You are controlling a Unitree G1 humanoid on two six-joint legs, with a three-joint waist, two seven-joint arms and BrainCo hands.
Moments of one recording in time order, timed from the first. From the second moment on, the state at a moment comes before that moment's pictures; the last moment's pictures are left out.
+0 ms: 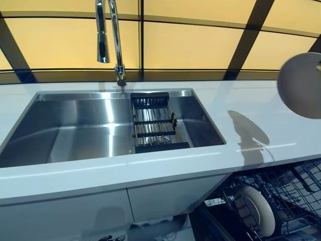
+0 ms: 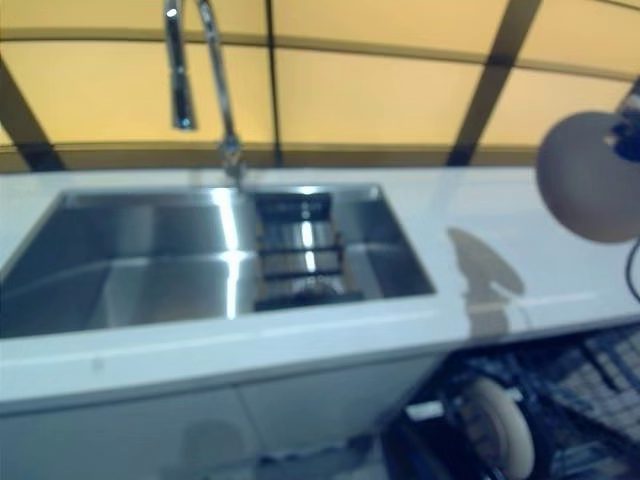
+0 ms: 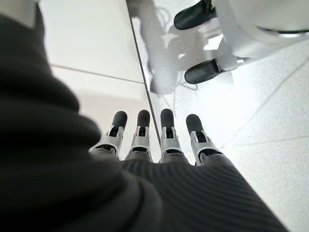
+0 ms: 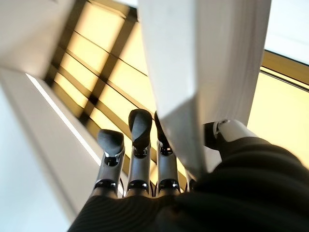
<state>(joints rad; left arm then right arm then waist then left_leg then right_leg) 0.01 0.30 -0.26 1.12 -0.25 0.05 -0.06 -0.89 -1.51 0.54 0.55 -0.53 0.04 -0.02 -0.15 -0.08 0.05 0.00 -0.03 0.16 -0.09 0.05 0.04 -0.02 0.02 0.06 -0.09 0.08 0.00</state>
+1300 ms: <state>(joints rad) 0.02 0.31 -0.25 1.12 -0.21 0.03 -0.07 0.10 -1.10 -0.24 0.37 -0.33 0.06 -0.05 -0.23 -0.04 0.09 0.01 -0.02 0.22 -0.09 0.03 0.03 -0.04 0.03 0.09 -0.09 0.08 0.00</state>
